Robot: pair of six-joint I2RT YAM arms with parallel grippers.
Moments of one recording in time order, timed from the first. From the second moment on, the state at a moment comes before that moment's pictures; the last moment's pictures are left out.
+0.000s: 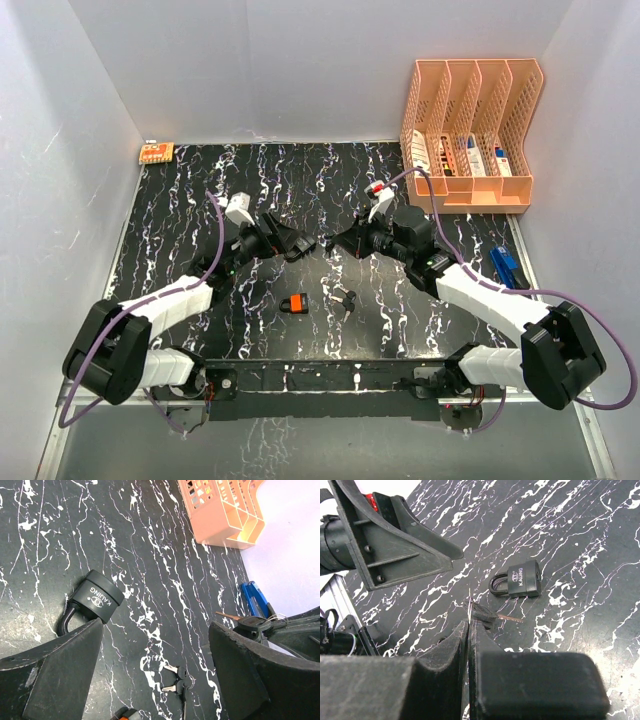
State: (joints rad) left arm -0.46 1.28 0.50 0.49 0.18 -0.71; right arm 0.57 1.22 0.70 0.26 -0.33 0.37
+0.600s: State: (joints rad) left arm -0.54 1.38 0.48 0.66 0.20 -0.80; right arm 0.57 1.22 0.69 0.31 -0.32 0.42
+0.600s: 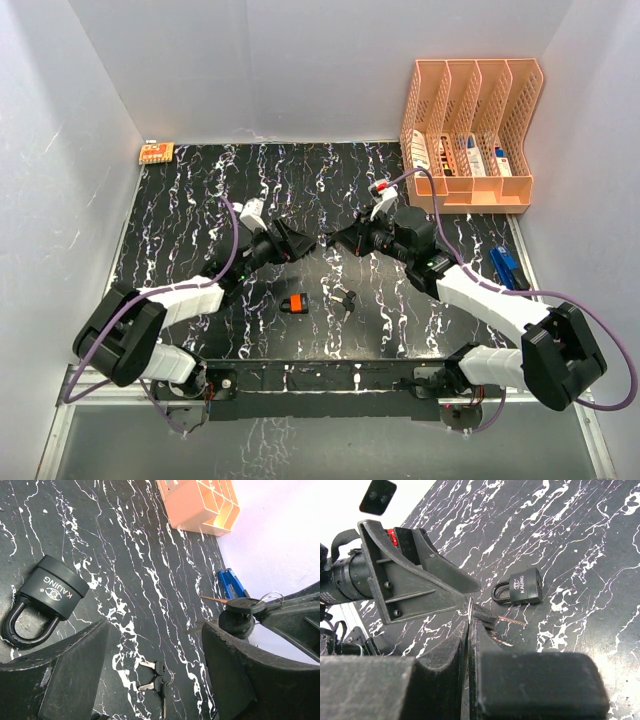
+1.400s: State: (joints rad) left arm -0.54 1.40 0.43 0.78 0.17 -0.98; right arm 0.57 1.23 0.69 0.38 -0.24 0.48
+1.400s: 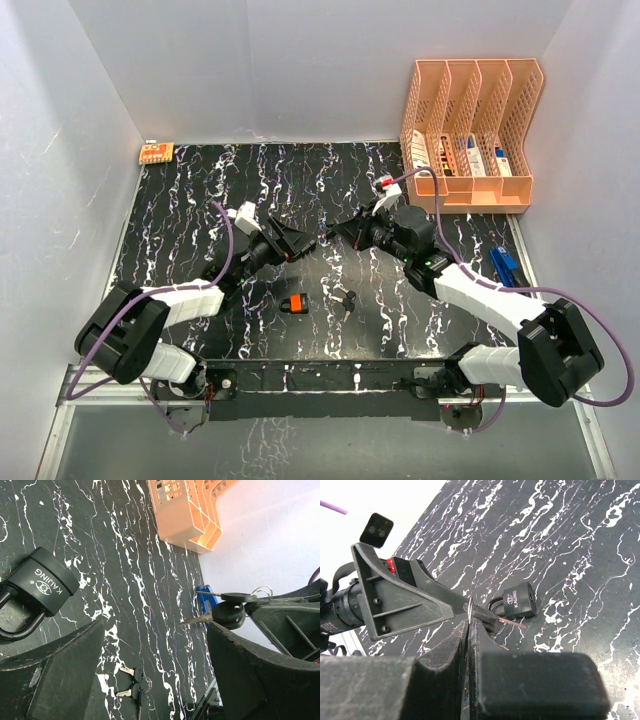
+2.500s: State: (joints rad) left arm -0.54 1.38 0.41 0.84 0.19 -1.06; right arm 0.57 1.25 0.69 0.39 -0.22 0.54
